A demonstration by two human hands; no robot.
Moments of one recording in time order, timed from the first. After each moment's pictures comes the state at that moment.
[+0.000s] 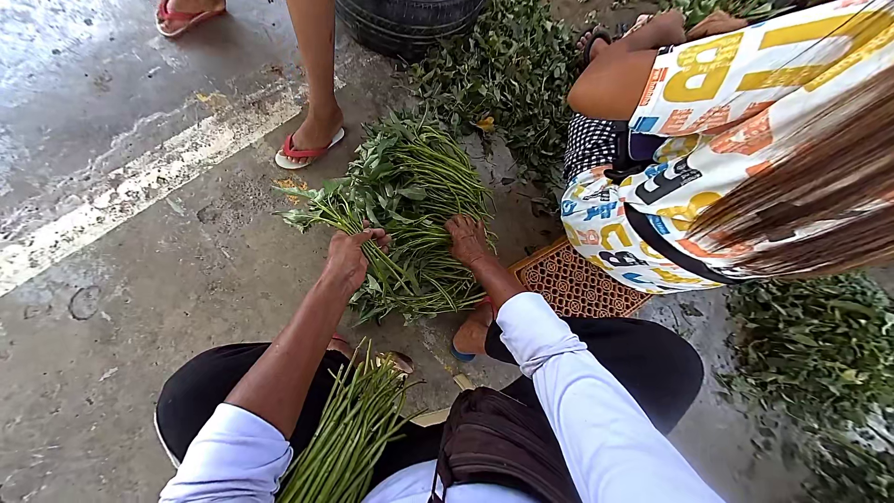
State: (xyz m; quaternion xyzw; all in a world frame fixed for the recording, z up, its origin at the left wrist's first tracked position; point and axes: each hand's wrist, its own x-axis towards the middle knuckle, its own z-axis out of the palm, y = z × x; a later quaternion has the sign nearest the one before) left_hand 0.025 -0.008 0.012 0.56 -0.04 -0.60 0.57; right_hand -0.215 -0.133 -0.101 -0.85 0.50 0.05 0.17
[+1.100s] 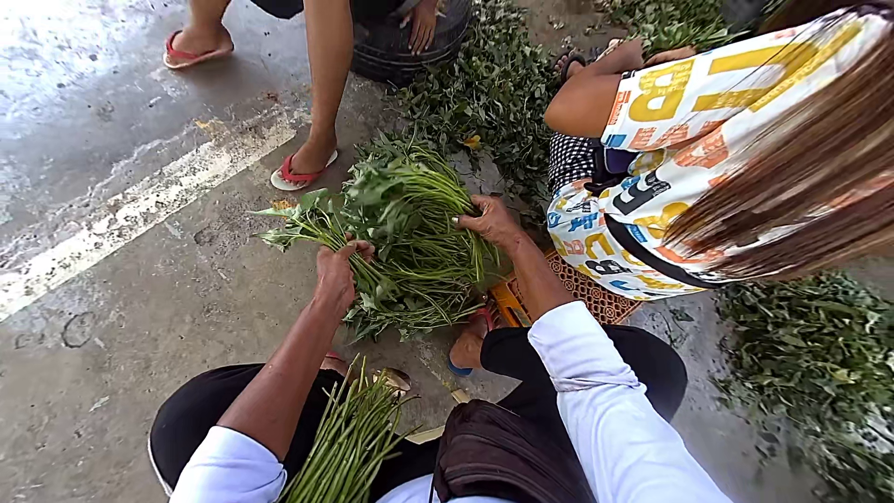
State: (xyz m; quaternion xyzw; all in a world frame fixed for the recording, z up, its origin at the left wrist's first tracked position) left_hand 0.028 -0.007 0.010 0.58 -0.09 -0.54 0.61; right_hand -0.239 -0.171 0.011 -0.73 0.49 -0.19 0.44
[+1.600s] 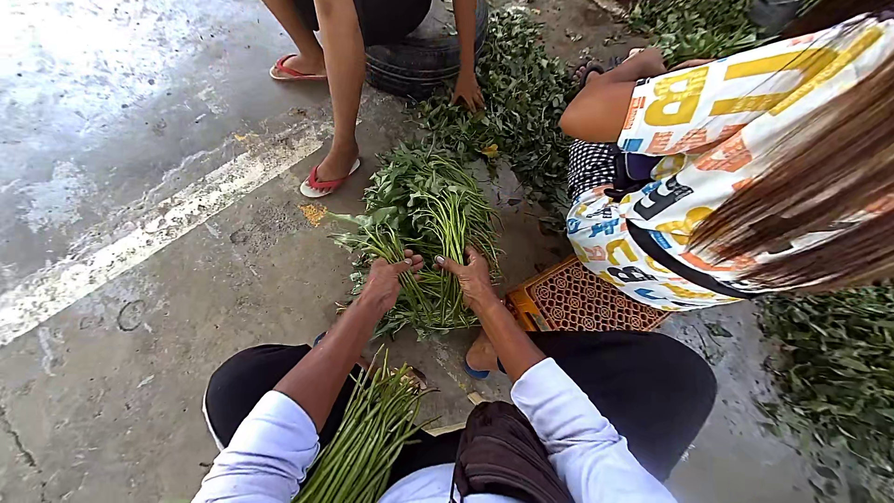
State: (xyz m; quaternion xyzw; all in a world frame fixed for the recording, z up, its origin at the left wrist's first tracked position) left_hand -0.001 0.005 -0.002 0.53 -0.11 -0.65 0.53; right_hand -0.178 -0.037 -0.023 -0.47 0.54 -0.35 0.60
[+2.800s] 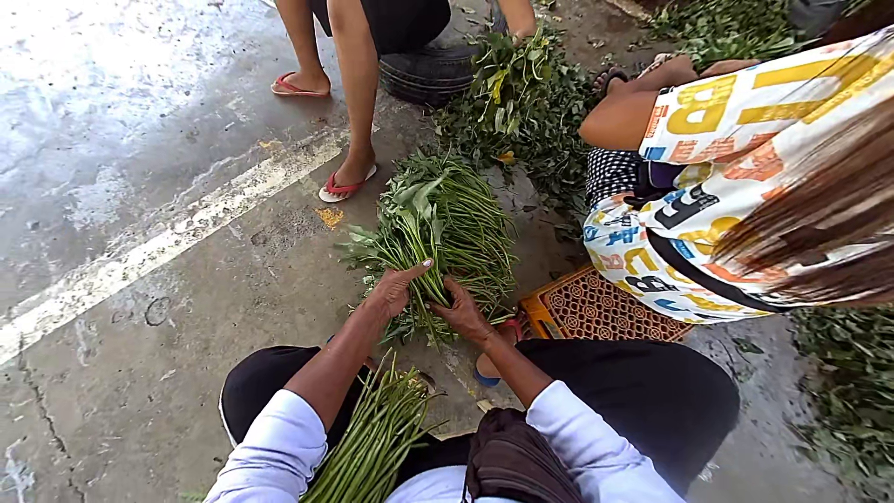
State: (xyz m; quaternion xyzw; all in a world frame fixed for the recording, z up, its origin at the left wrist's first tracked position) left_hand 0.009 0.013 0.004 0.51 -0.12 -0.68 0.51; right_hand -0.170 -0.001 -0.047 -0.67 0.38 -0.27 0.58
